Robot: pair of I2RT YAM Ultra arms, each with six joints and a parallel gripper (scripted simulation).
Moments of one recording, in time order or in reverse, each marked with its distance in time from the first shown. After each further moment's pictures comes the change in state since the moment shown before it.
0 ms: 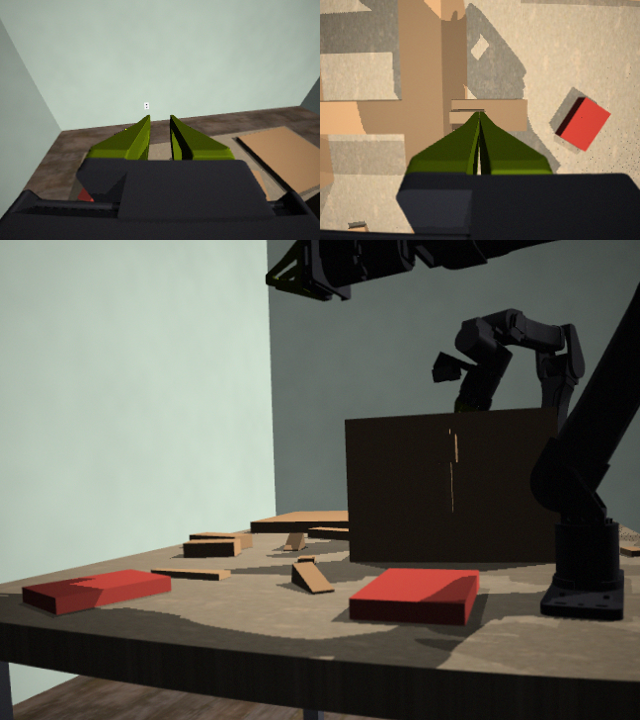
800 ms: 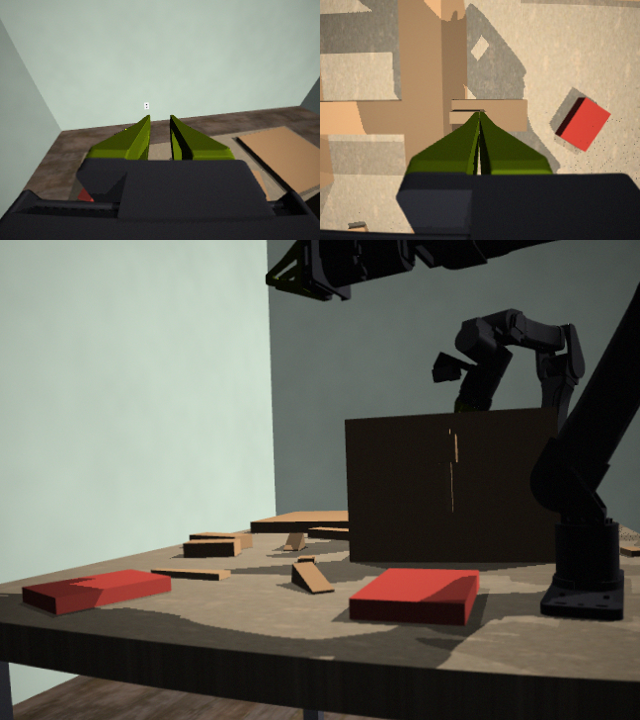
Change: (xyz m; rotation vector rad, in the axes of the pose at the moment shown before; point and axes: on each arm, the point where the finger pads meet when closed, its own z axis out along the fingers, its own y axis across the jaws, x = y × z) left arm 0.000 0.000 0.000 0.000 0.000 0.000; right arm 0.000 0.000 0.000 0.000 -0.001 0.000
